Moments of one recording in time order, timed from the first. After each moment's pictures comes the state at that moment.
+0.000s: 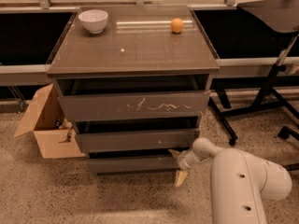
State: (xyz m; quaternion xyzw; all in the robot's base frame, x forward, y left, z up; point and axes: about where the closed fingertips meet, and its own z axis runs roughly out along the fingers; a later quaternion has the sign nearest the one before) arm 0.643 -0.145 0.221 -0.72 0.63 0.14 0.25
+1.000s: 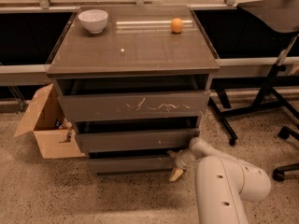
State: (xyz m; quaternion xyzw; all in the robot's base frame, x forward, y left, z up) arm 0.674 -0.142 0.177 -0.71 0.65 0.15 0.24
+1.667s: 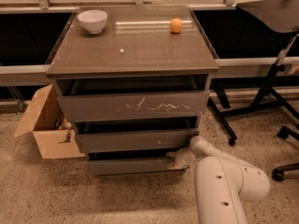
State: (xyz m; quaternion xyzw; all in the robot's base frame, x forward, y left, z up) arm 0.676 -0.141 0.175 -0.71 0.65 0.15 0.24
